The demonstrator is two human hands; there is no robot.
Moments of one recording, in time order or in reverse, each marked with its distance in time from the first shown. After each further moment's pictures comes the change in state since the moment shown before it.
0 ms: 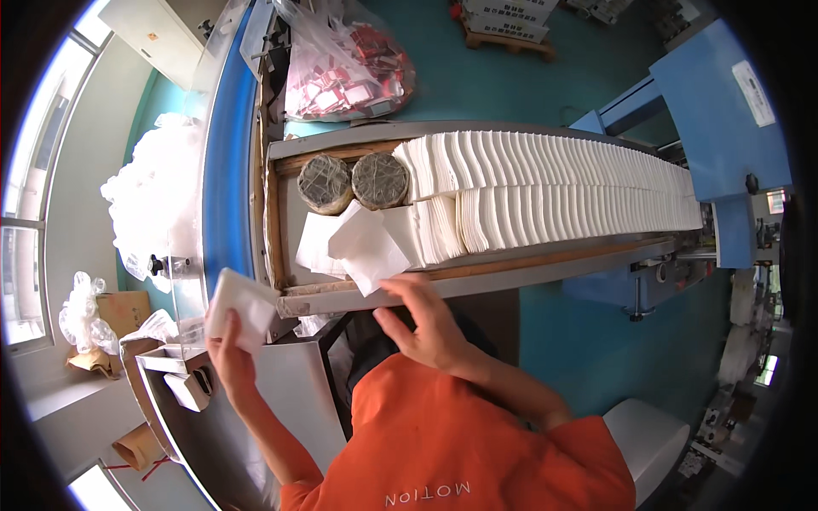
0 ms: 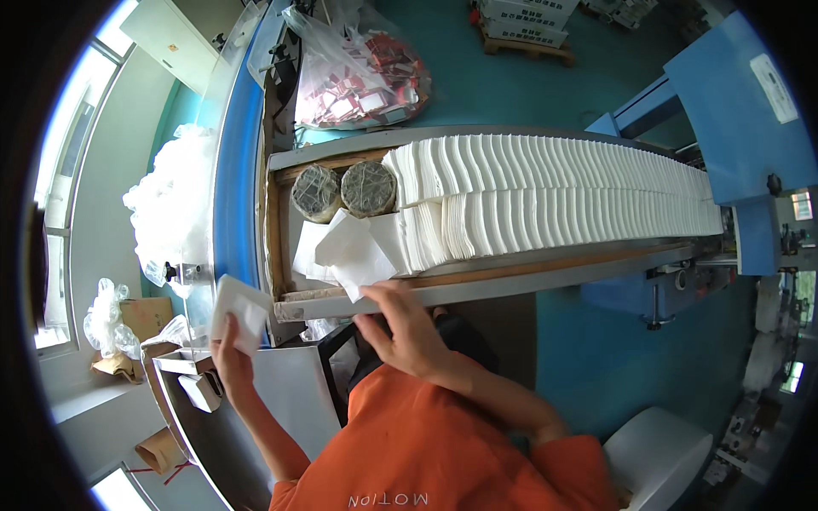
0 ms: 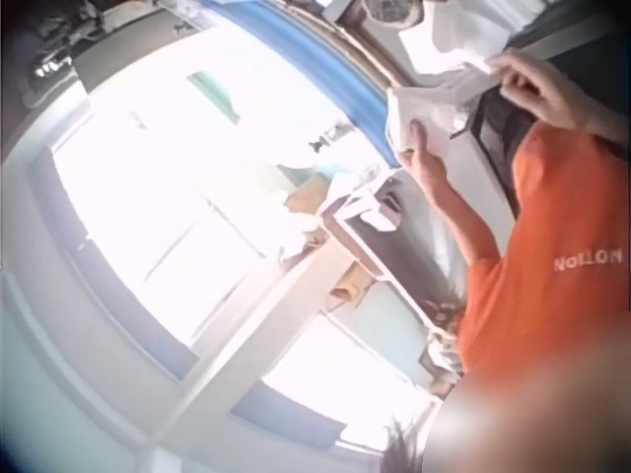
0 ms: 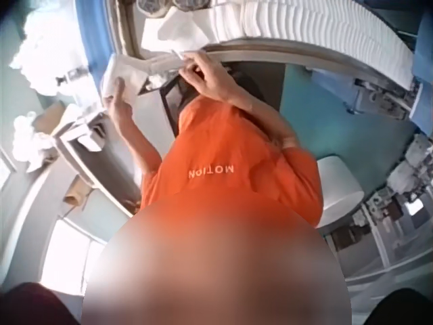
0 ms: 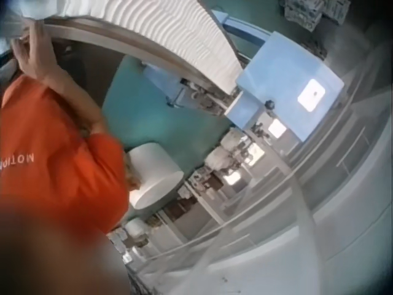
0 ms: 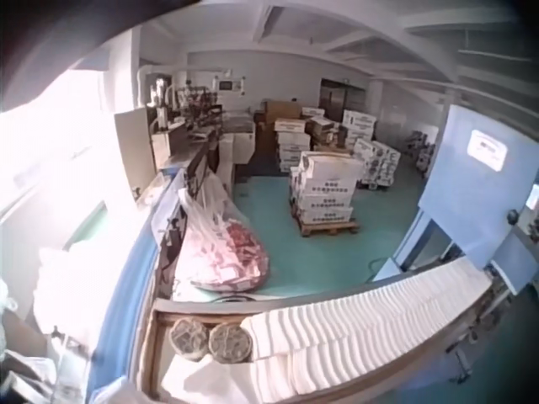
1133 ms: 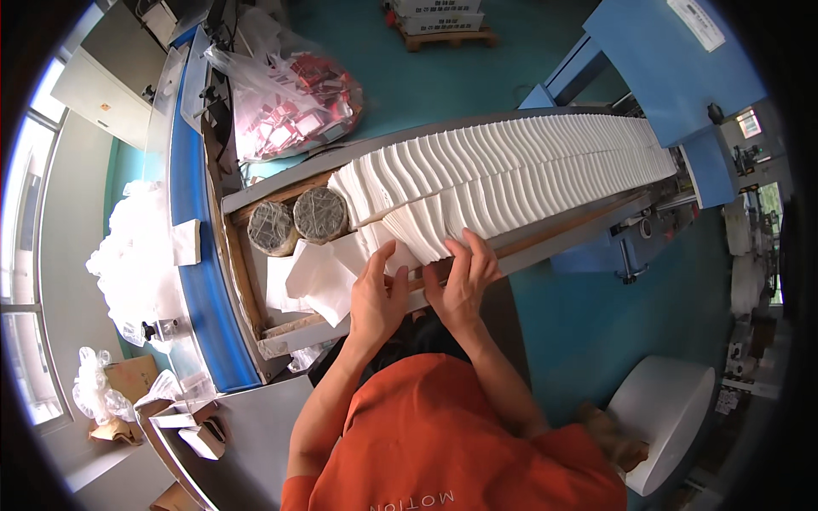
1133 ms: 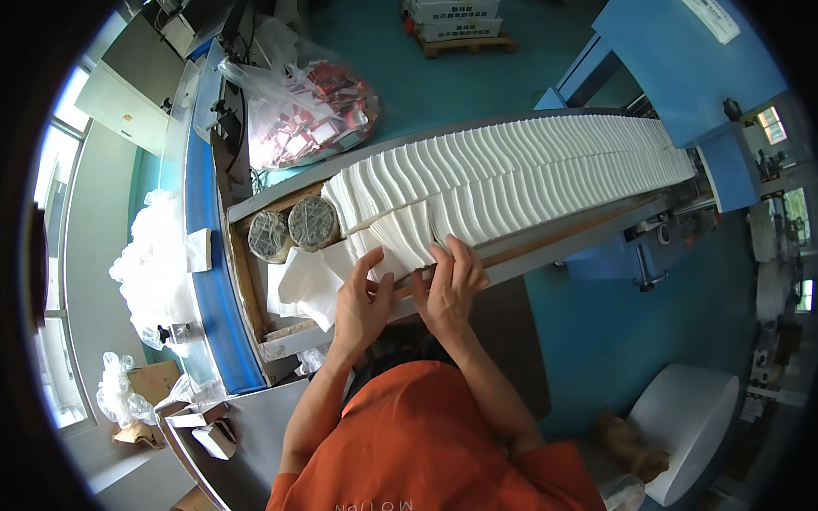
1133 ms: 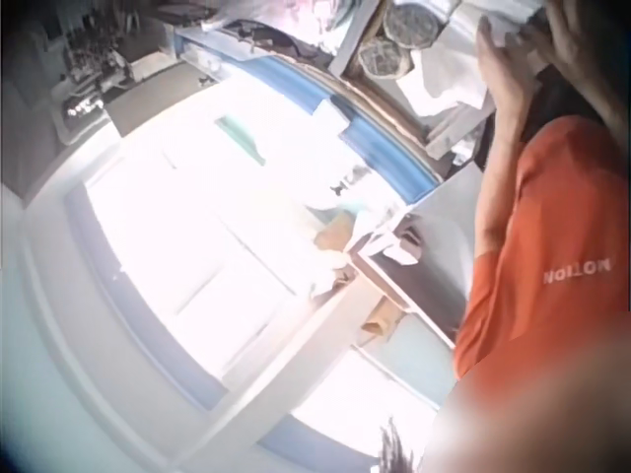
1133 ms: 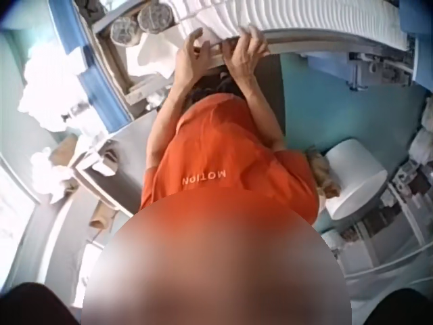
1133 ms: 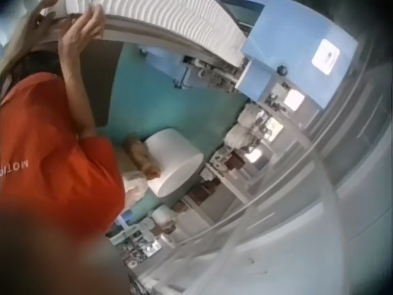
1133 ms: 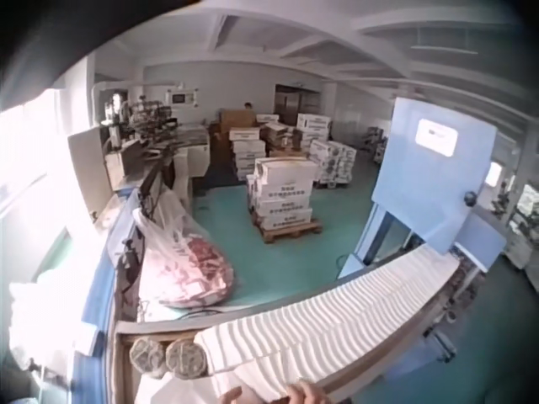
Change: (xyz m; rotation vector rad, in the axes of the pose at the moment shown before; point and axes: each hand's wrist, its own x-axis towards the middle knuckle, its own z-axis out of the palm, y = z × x) left_hand -0.038 -0.074 0.258 0.718 -0.664 0.525; right_hand -0.006 0.074 -0.054 -0.841 0.673 0.069
